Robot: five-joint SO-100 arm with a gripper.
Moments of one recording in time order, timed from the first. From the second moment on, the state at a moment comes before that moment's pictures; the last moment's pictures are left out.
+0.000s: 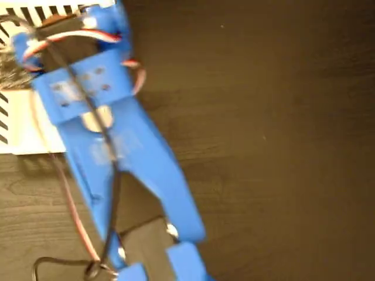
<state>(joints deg) -15.6 71.1 55.0 98.8 20.7</state>
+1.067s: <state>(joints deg) -20.4 53.6 43.1 96.4 28.7</state>
